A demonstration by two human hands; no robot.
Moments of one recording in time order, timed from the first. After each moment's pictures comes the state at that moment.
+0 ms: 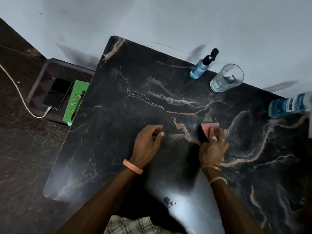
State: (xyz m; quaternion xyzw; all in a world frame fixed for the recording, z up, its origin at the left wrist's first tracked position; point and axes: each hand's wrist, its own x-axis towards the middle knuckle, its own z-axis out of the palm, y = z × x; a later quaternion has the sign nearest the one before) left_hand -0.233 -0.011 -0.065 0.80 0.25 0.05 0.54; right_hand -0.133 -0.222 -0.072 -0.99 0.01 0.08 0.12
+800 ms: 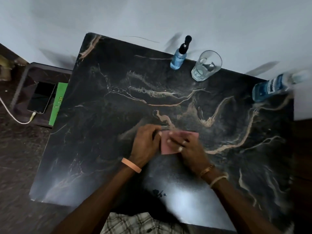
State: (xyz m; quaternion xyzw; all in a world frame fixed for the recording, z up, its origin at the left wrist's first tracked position) left_hand -0.221 -0.057 -0.058 0.86 0.18 0.04 0.47; right_hand -0.152 -0.260 -0.080 -0.88 -0.42 0.16 0.17
